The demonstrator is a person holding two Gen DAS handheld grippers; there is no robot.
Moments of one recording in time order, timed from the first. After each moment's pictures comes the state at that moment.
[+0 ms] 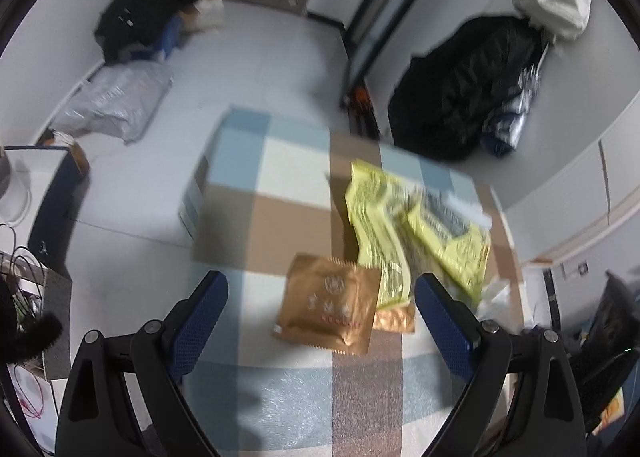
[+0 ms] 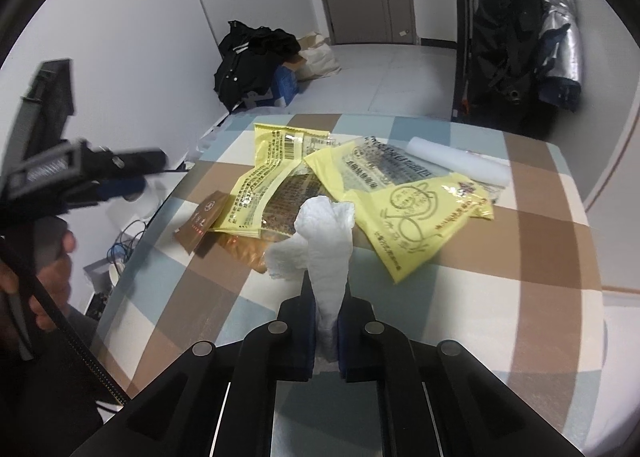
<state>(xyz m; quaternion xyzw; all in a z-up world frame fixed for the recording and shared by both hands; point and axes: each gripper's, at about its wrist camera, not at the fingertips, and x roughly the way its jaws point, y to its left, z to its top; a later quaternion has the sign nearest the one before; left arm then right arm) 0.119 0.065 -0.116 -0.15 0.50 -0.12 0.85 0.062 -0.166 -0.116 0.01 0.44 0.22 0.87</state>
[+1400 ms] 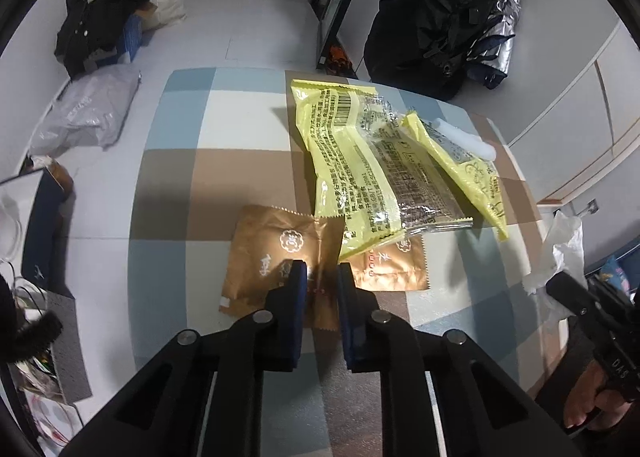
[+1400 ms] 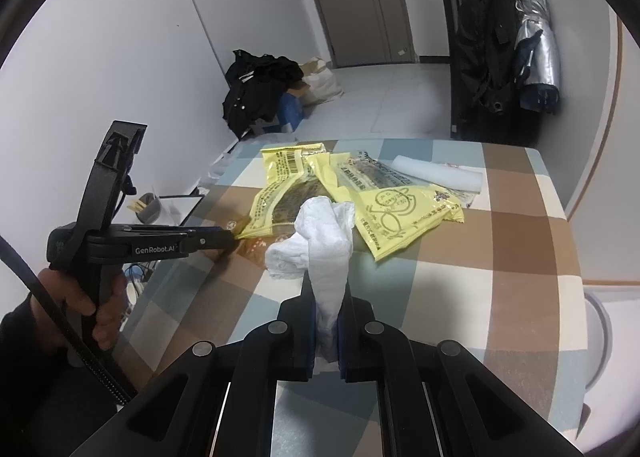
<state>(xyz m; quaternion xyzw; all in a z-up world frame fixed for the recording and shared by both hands) 0.112 0.033 -0.136 -0.08 0.52 -0.16 0.83 0.037 -0.192 -0.098 0.05 0.41 0.23 0.88</state>
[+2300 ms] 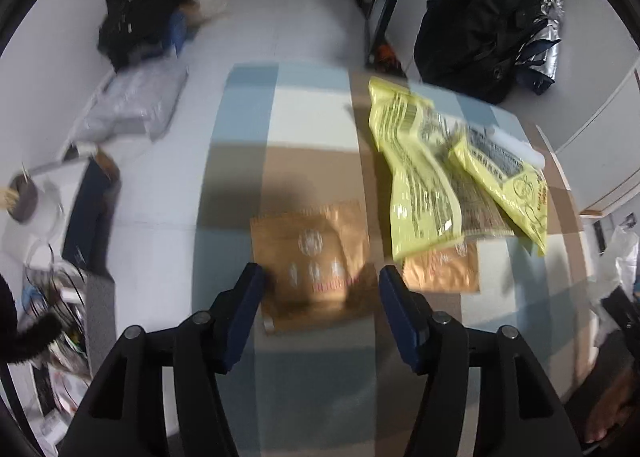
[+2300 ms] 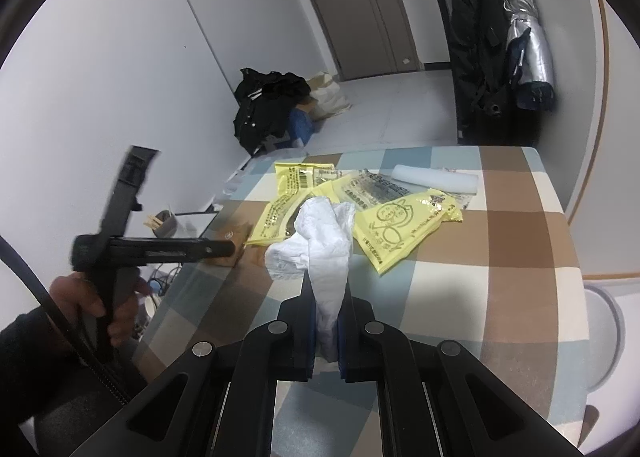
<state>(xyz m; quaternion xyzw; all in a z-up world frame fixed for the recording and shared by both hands) 0.118 0.043 -0.137 -0.03 0.53 -0.07 0.85 0.030 -0.211 -0.093 0.09 0.38 0.25 0.88</state>
